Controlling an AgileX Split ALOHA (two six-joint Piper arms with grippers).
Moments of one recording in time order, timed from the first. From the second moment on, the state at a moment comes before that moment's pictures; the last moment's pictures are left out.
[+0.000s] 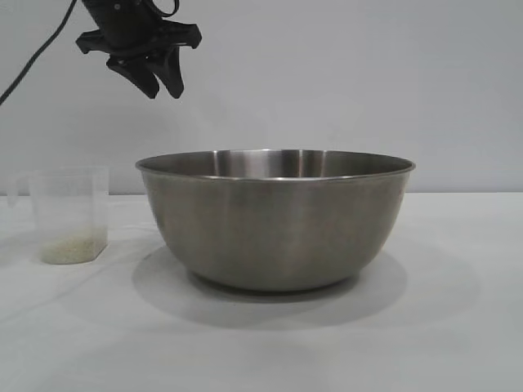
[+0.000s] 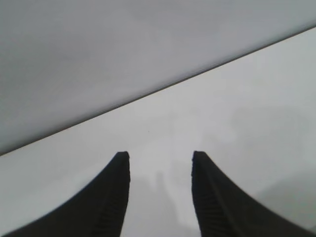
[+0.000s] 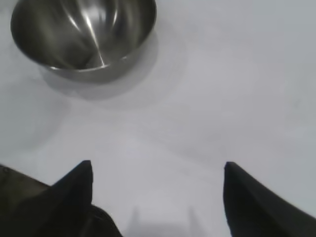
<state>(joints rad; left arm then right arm) -0.28 2.07 -1.69 -0.17 0.42 0.24 0.43 0.25 -0.49 0.05 1.14 -0.04</state>
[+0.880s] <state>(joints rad) -0.28 2.03 -1.69 -0.16 0.44 0.24 0.43 -0.02 -0.49 0.01 1.14 -0.04</state>
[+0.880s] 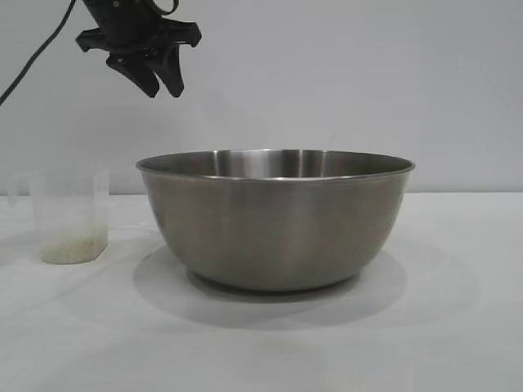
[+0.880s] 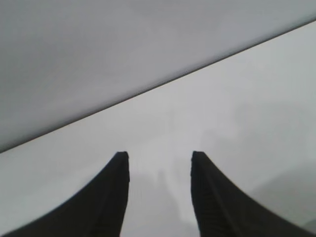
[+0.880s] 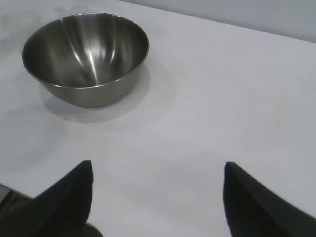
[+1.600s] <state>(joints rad) -0.28 1.45 -0.59 -0.17 -0.50 0.24 0.43 -0.02 -0.49 0.01 1.14 -0.04</state>
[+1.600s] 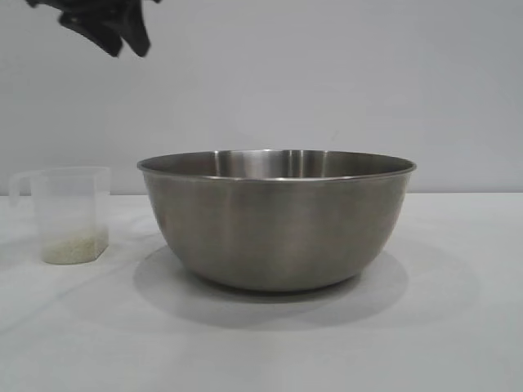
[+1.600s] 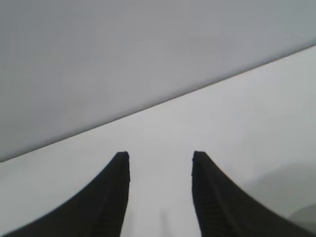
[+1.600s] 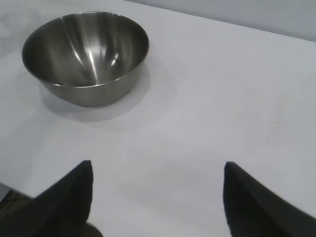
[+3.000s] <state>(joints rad) -0.28 1.97 -0.25 -0.10 -1.14 0.01 0.43 -0.02 -0.49 0.01 1.14 -0.04</state>
